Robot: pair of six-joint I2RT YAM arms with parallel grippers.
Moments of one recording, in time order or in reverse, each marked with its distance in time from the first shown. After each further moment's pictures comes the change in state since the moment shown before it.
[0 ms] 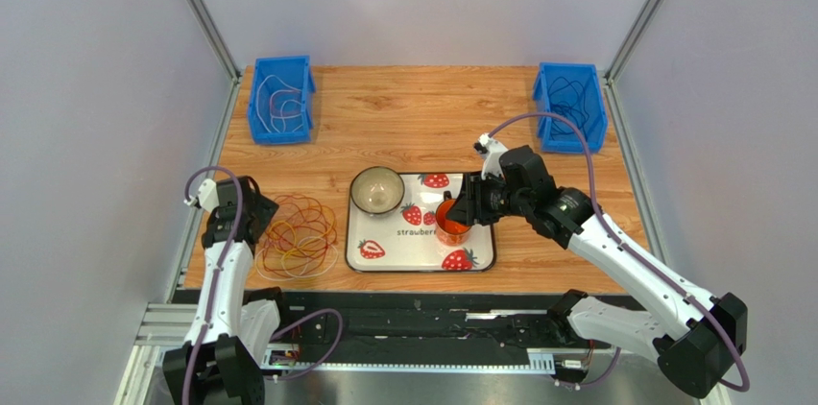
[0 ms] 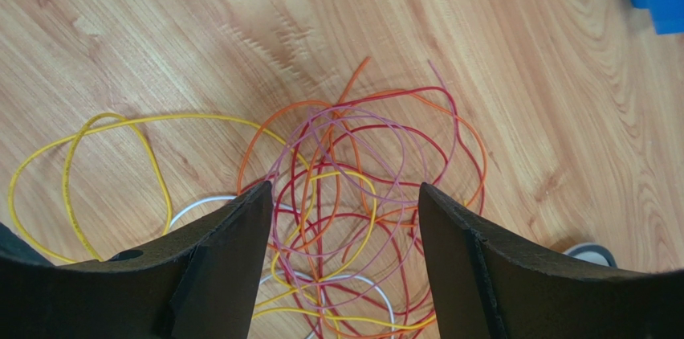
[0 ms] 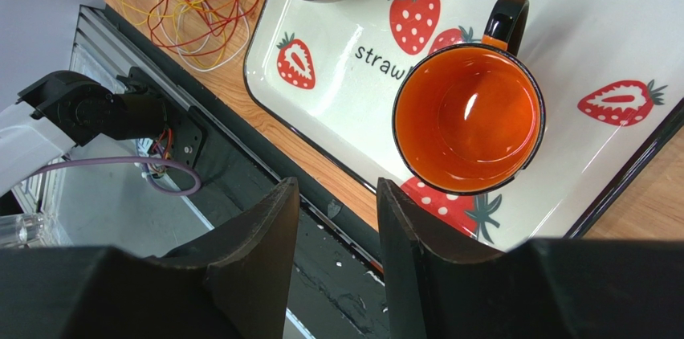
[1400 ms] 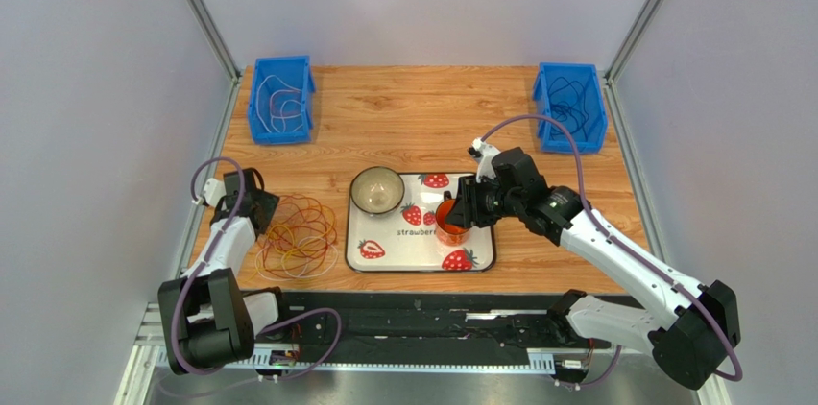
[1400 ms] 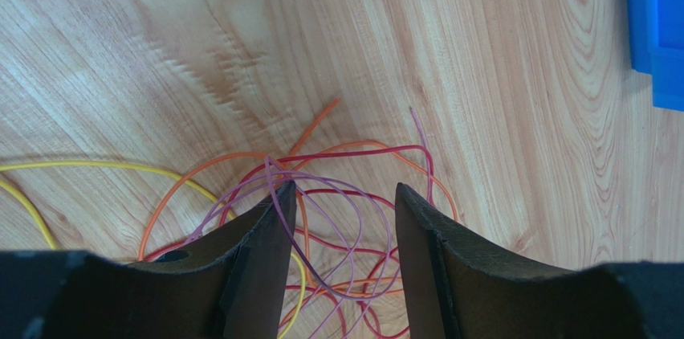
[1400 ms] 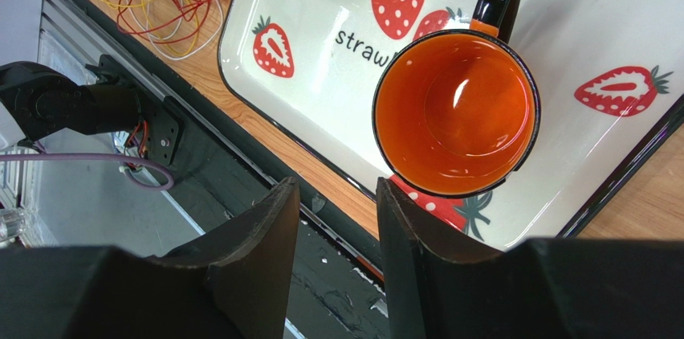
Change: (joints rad) left arm 0.012 0.323 -0.025 0.295 0.037 -0.180; right arm 0.000 0.052 -0.030 0.016 0.000 -0.020
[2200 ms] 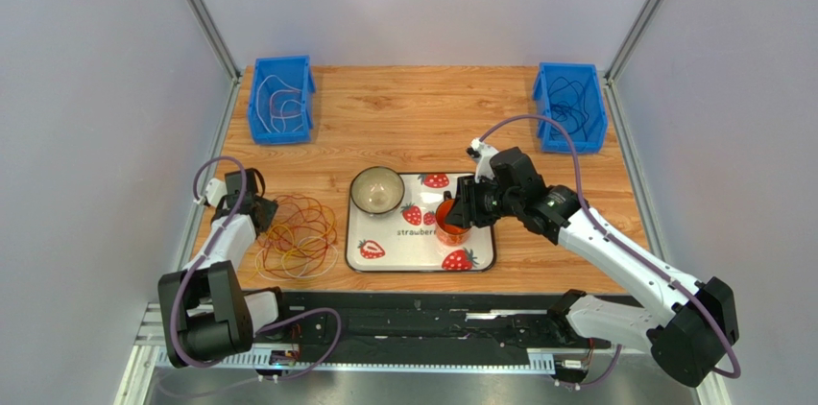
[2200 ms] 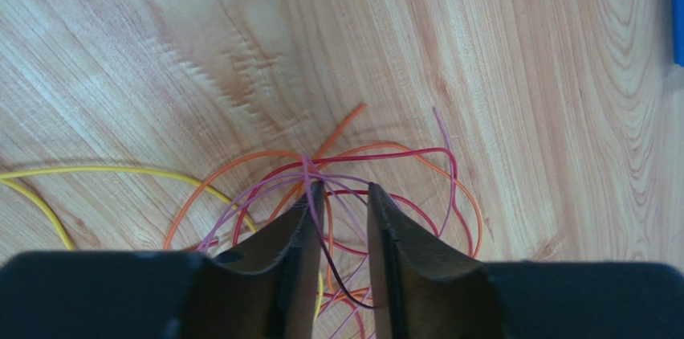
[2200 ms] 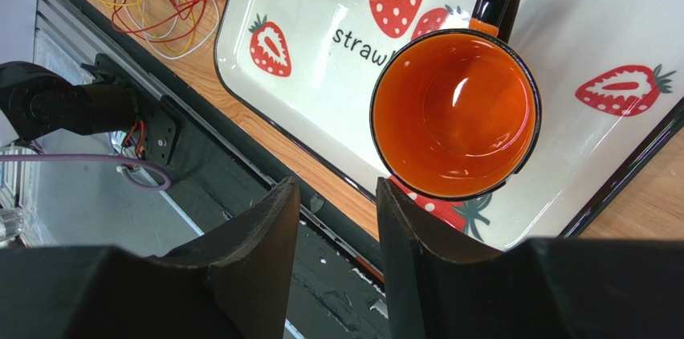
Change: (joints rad) left arm 0.001 0.033 0.001 -0.008 -0.005 0.034; right arm 0.001 0.014 0.000 0.004 0.000 0.000
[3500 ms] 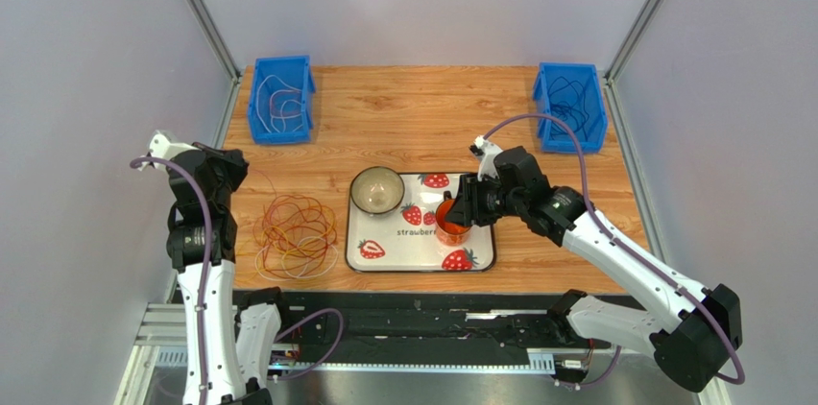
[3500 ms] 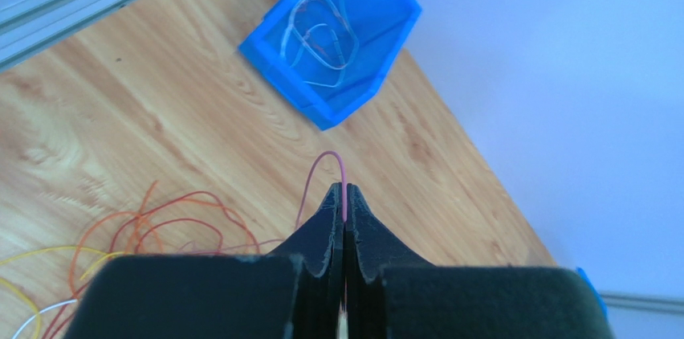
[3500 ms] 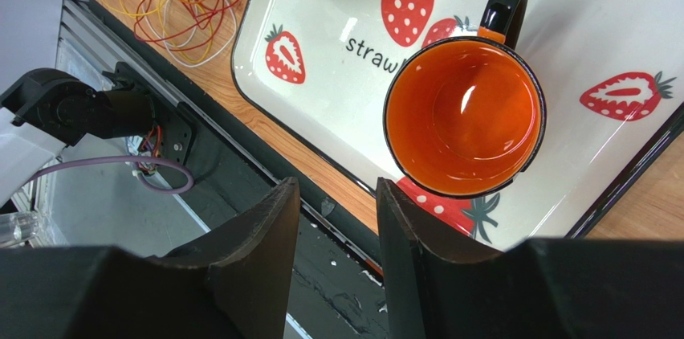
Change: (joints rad) left arm 0.000 -0.476 0.404 -0.259 0.106 0.148; right arm 0.000 -0.027 0.010 -0.003 -0.002 0.017
